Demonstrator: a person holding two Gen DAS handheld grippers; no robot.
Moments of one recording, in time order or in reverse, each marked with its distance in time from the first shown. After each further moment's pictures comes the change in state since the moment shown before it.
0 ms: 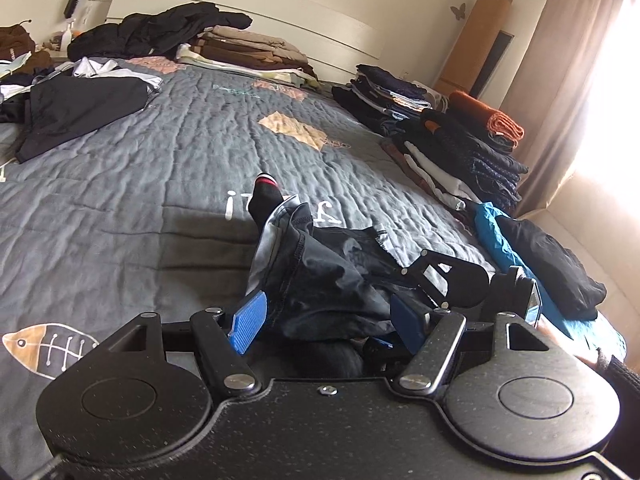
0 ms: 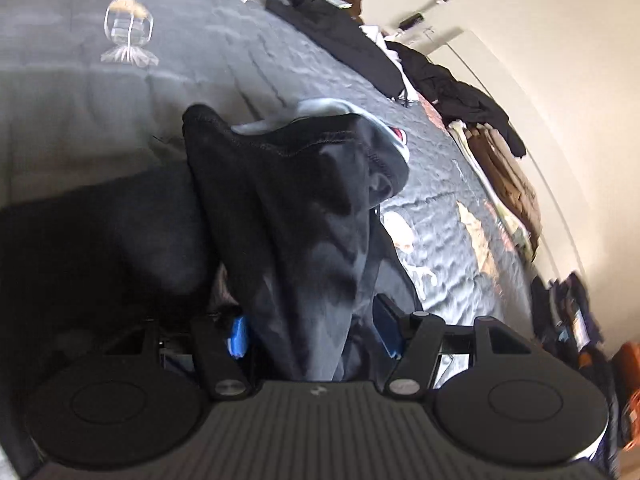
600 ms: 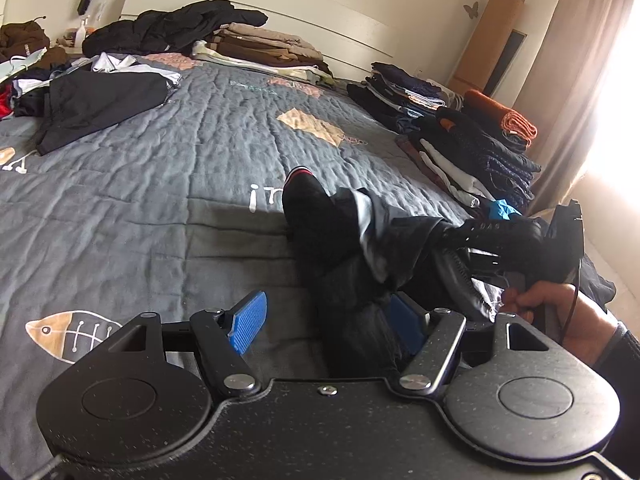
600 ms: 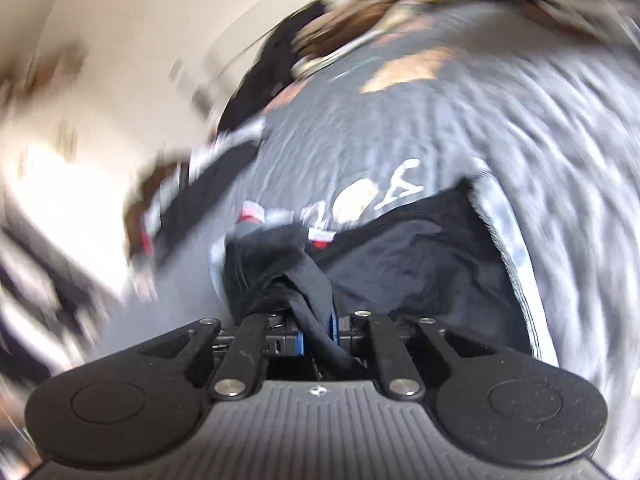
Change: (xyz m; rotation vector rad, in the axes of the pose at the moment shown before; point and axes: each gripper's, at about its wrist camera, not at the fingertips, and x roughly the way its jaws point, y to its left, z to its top) left arm -0.013 0.010 -0.003 -0.004 0.008 0.032; right arm 0.010 -0.130 -0.111 1.632 -0.201 0.403
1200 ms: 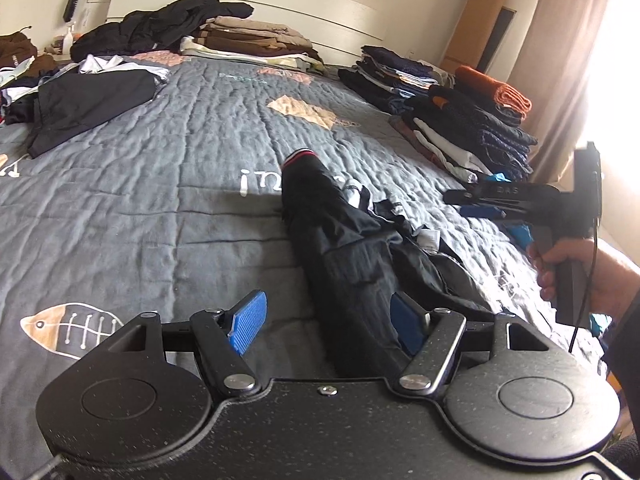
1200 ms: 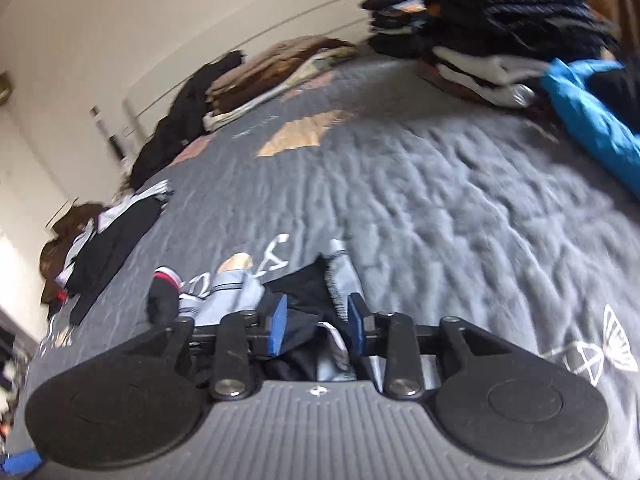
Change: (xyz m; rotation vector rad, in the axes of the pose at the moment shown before) left arm 0.008 -0.011 -0.015 0.063 0.041 0.006; right arm -0.039 0.004 0.025 -0.236 -0.079 -0.272
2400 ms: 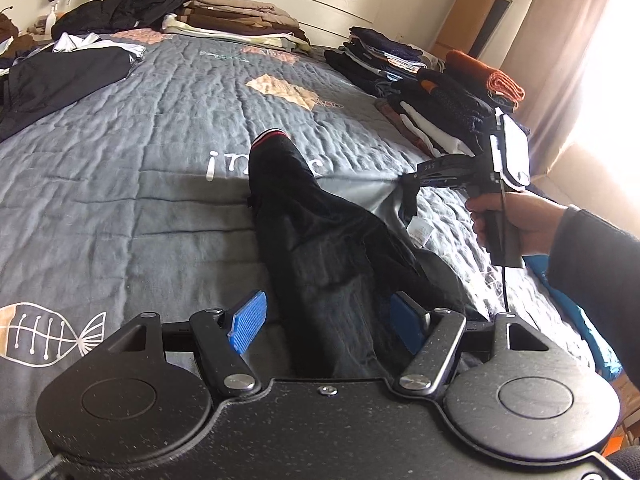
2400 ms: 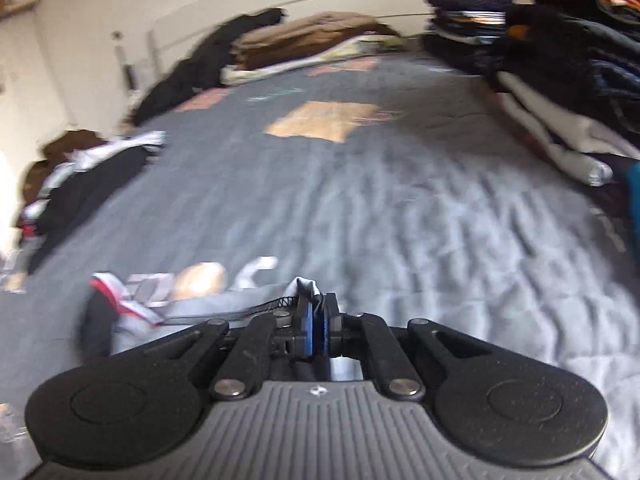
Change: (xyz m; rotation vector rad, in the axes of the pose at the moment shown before) left arm 0.034 -0.015 0.007 -0.018 0.055 -0.051; right arm 0.106 -0.024 0.059 -0.168 0.090 -0.160
